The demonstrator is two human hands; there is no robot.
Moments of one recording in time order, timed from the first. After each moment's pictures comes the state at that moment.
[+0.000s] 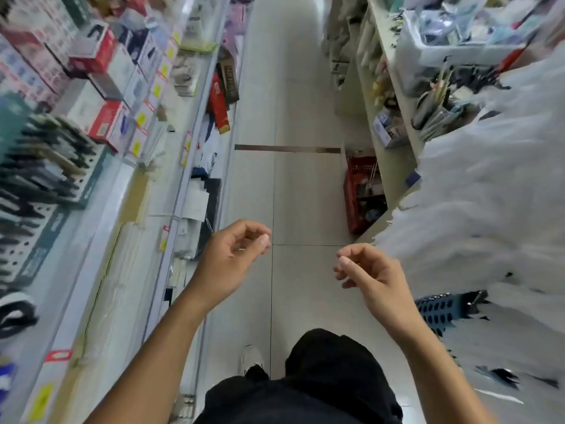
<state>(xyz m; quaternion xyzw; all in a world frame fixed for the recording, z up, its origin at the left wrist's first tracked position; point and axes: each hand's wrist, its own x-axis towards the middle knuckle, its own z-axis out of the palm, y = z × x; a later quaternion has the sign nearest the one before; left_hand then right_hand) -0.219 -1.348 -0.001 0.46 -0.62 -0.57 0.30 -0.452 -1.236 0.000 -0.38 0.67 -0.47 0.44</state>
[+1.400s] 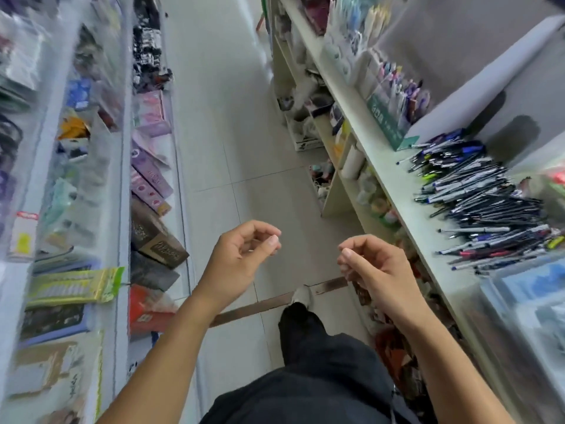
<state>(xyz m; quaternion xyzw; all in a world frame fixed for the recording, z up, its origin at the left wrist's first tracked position) -0.681 -2.377 -0.012 0.38 -0.66 -0.61 0.22 -0.877 -2.223 -0.029 -0.30 0.69 -0.54 0.38</state>
